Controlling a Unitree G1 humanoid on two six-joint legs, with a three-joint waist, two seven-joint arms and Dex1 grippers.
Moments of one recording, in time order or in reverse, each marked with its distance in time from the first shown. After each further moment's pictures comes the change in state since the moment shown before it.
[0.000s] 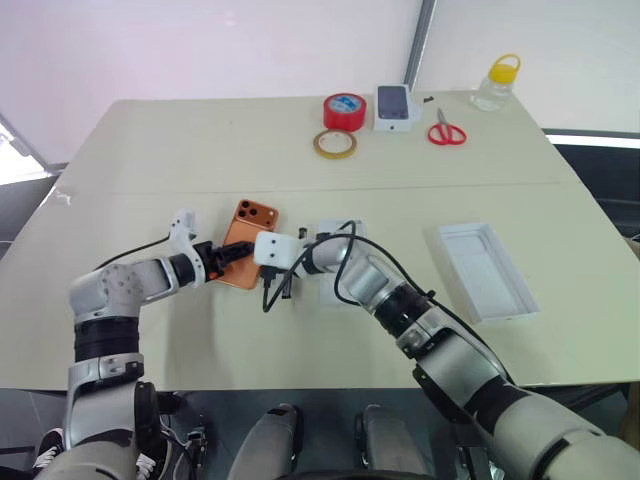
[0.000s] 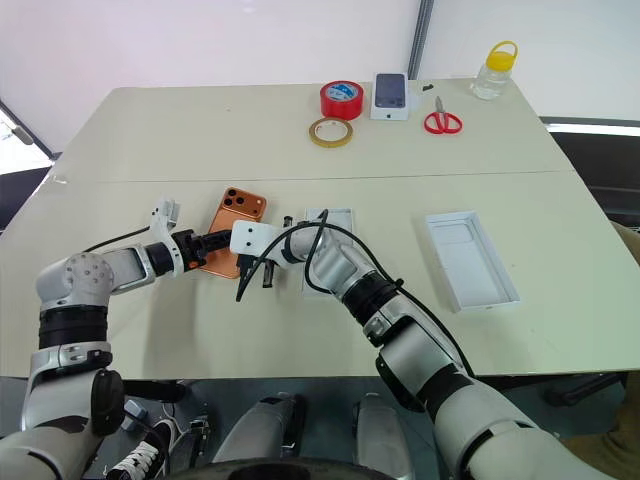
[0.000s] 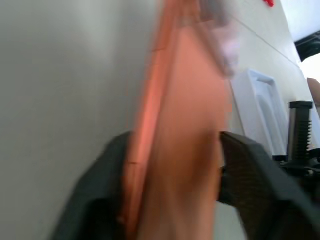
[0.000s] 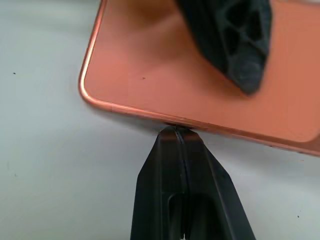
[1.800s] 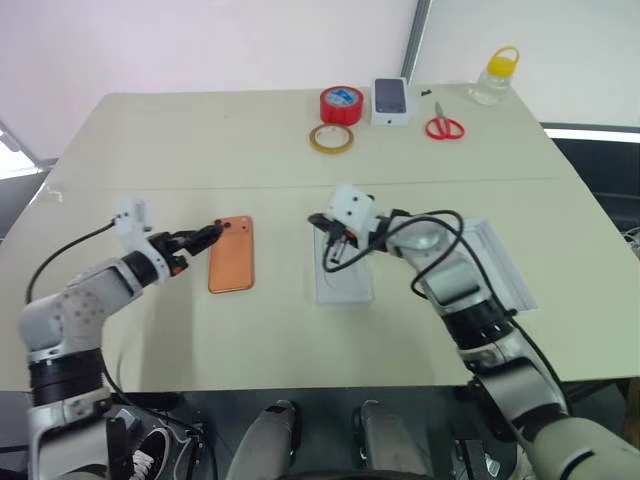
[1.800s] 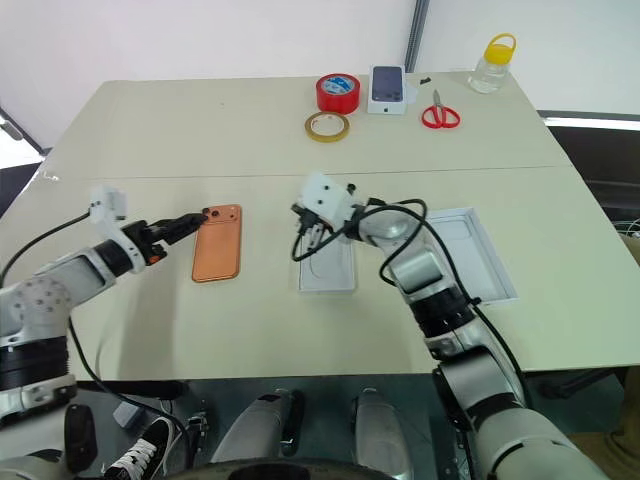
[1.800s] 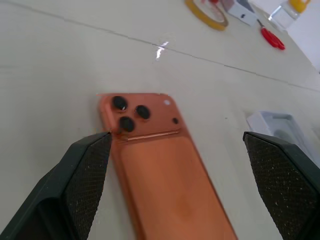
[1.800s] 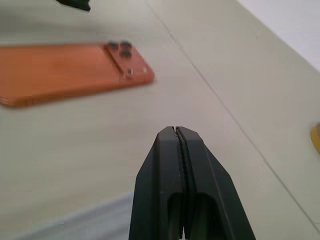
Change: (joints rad) left arm 0.167 0.110 0.114 -0.237 -0.104 -0.168 0.107; right arm 0.164 -0.233 -0.208 -0.451 0.229 0.073 -0.075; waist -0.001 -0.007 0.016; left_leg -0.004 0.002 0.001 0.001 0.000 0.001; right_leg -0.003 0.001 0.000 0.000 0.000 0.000
